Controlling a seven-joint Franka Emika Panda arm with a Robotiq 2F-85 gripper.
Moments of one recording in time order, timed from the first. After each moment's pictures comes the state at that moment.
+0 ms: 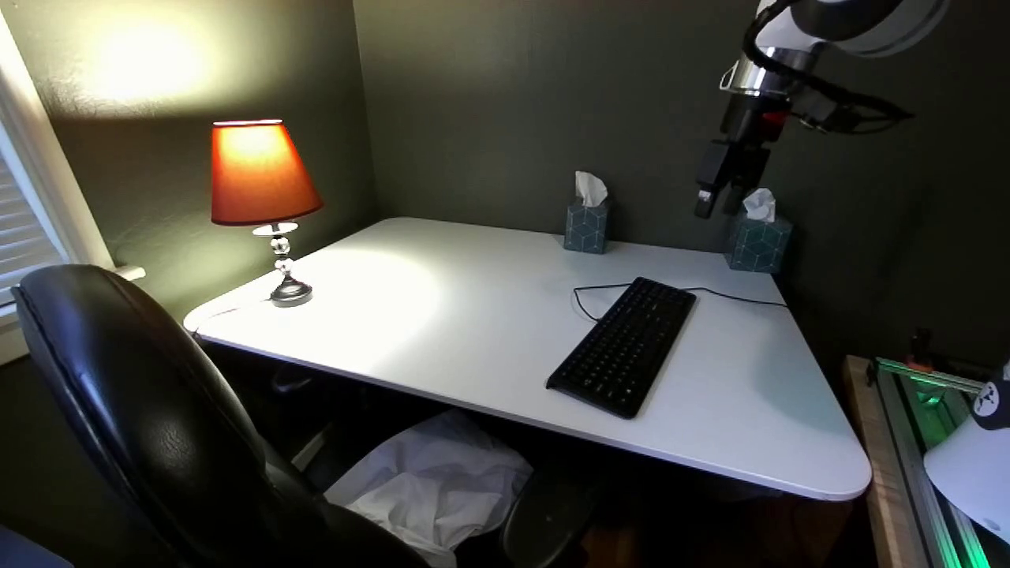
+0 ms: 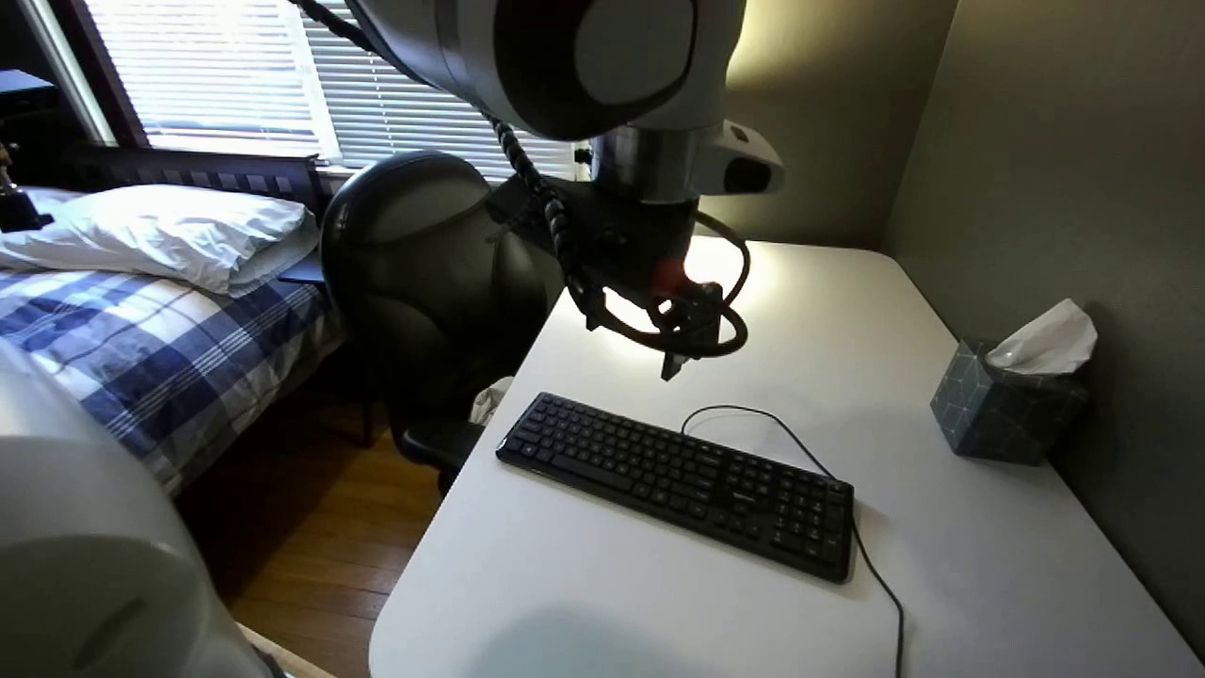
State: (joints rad) arm -0.18 -0.55 -0.27 -2.75 0.00 2.32 -0.09
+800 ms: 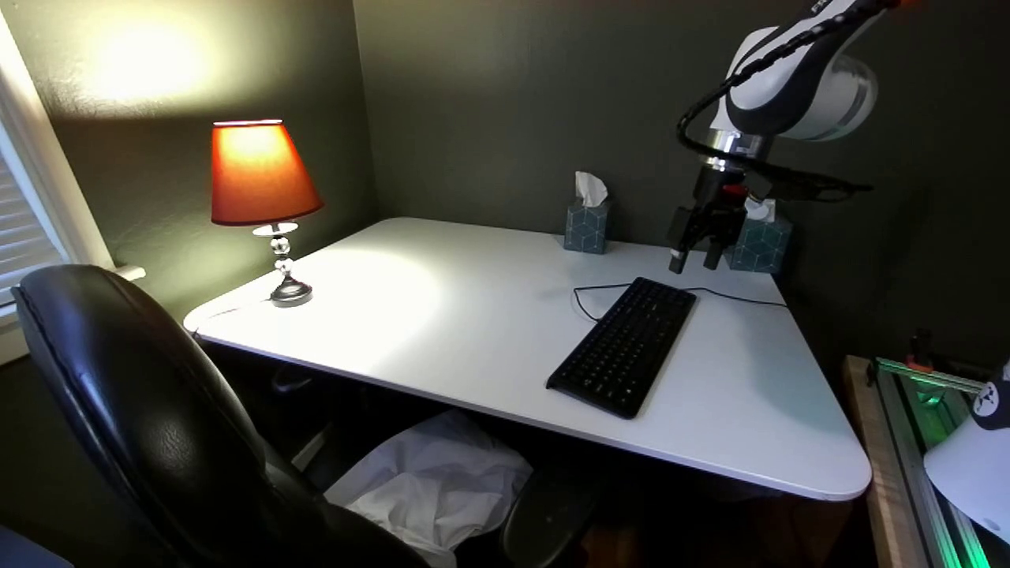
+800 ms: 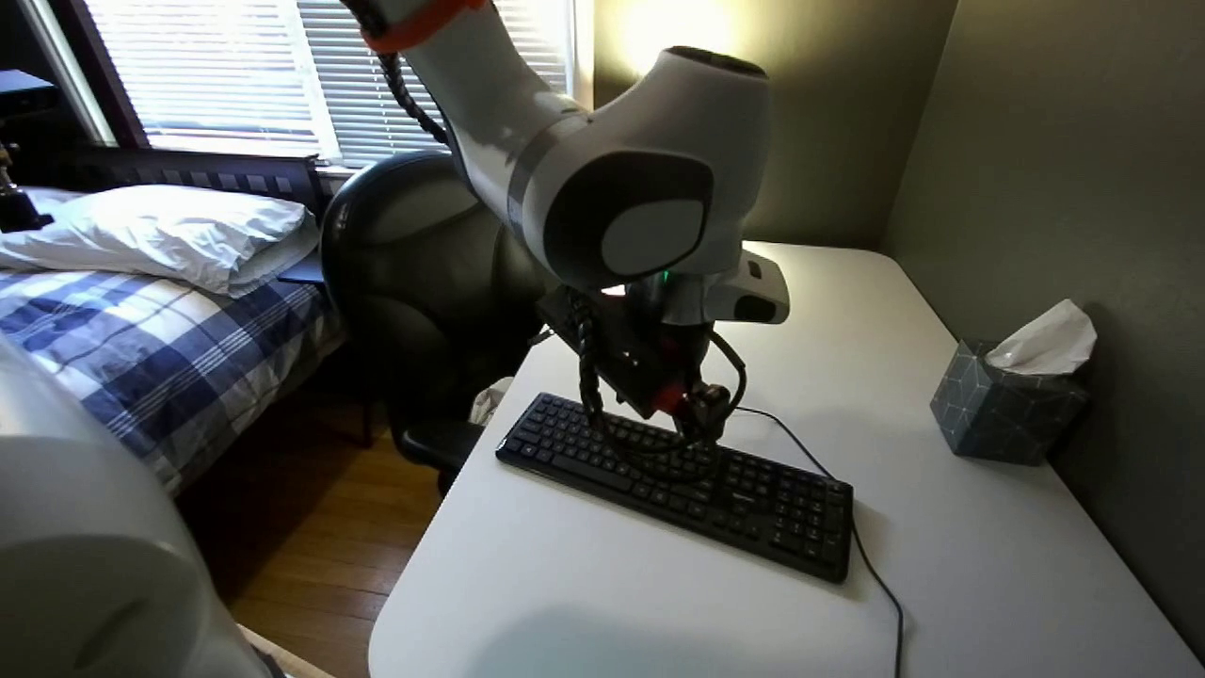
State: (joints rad) arm -0.18 -0.22 -0.28 -2.75 0.15 2.61 -0.10
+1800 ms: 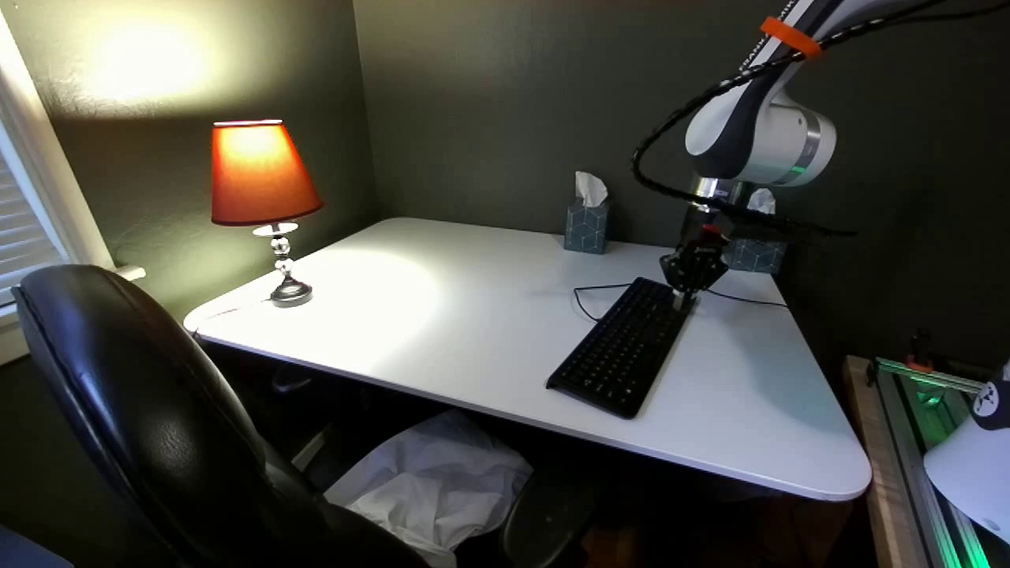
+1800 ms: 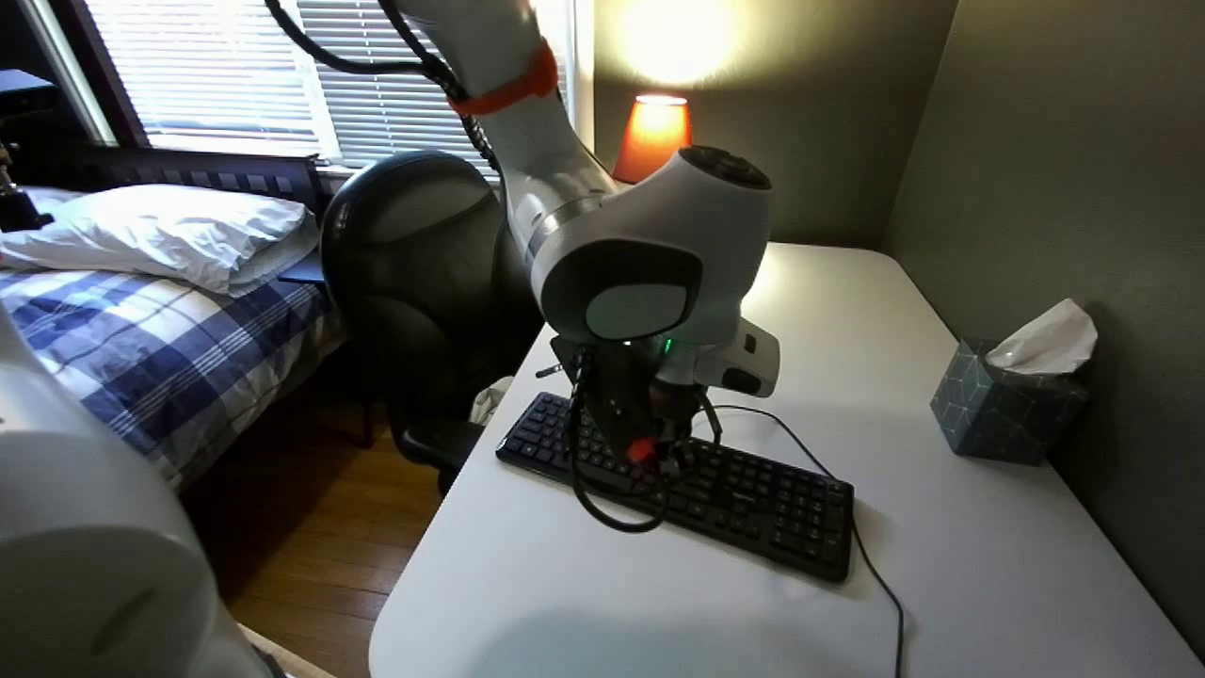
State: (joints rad) arm -0.15 0.01 -0.25 -2.71 0.45 2.72 -0.13
